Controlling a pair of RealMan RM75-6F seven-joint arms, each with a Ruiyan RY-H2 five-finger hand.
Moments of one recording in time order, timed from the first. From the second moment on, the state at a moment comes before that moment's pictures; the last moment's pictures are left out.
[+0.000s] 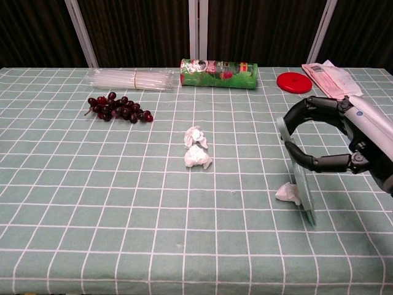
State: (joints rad) left arm -0.11 -1.18 -0.03 -1.57 1.47 1.43 0.02; right arm 0.30 -1.82 0.02 -1.40 -1.52 1.47 0.32
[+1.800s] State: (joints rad) left arm -0.10 -1.16 -0.03 -1.62 1.48 1.46 0.04; right arm 0.62 -1.49 0.20 -1.31 -1.52 1.04 0.35
